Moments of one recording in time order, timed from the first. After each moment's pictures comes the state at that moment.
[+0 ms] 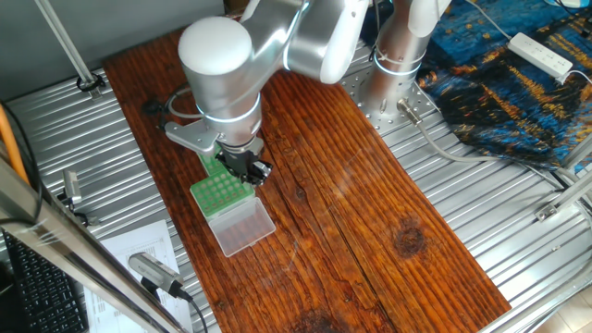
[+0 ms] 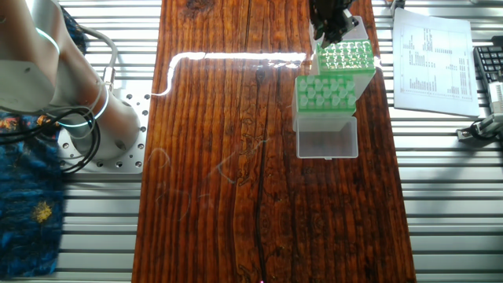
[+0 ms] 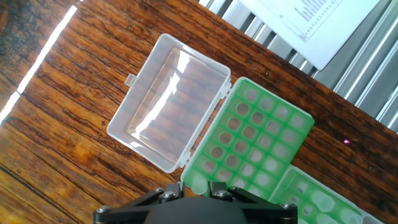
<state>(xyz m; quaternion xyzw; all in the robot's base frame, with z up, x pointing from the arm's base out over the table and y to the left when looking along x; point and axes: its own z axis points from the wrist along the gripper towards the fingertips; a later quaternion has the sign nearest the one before) 0.511 0.152 0.158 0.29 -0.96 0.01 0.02</state>
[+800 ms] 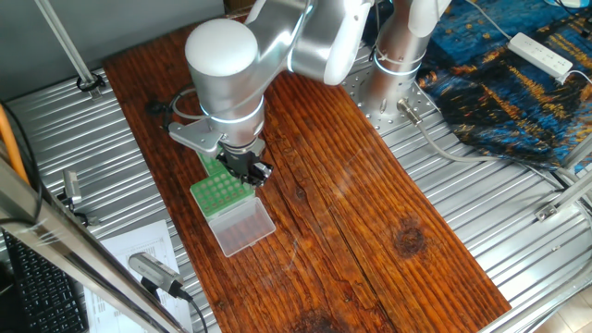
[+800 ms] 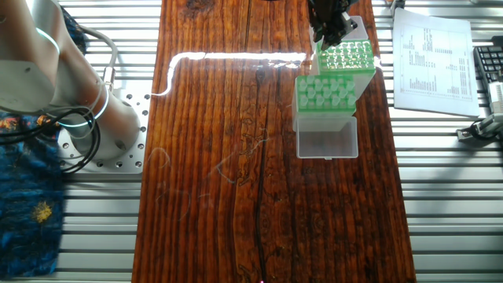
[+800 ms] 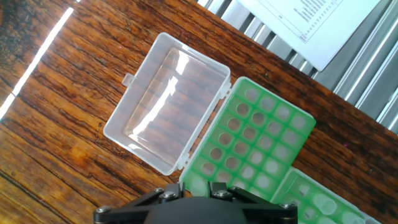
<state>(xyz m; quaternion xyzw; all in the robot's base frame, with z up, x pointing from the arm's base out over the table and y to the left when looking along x) 0.511 0.151 0.152 0.29 -0.96 0.01 0.01</state>
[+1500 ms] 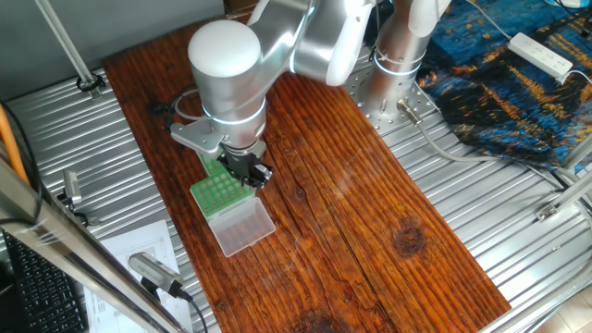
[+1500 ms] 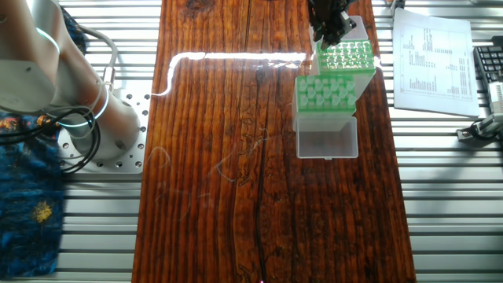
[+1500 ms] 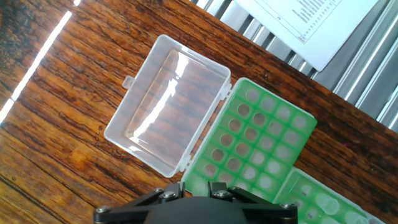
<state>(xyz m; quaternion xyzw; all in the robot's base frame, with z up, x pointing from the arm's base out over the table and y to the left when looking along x) 0.513 0.156 0.149 0.28 -0.96 0.02 0.01</state>
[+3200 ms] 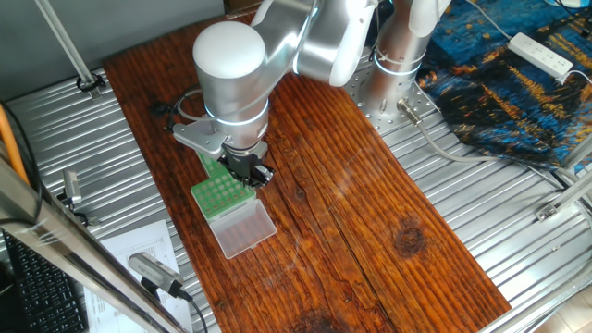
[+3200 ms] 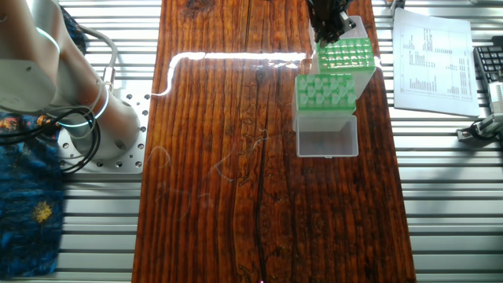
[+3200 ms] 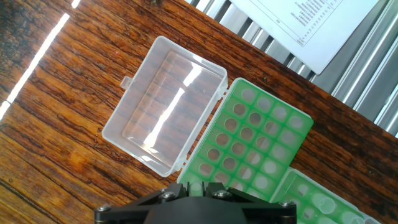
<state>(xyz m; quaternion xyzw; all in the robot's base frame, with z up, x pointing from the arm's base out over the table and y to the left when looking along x) 0.513 0.155 0.150 0.29 -0.96 0.02 0.00</state>
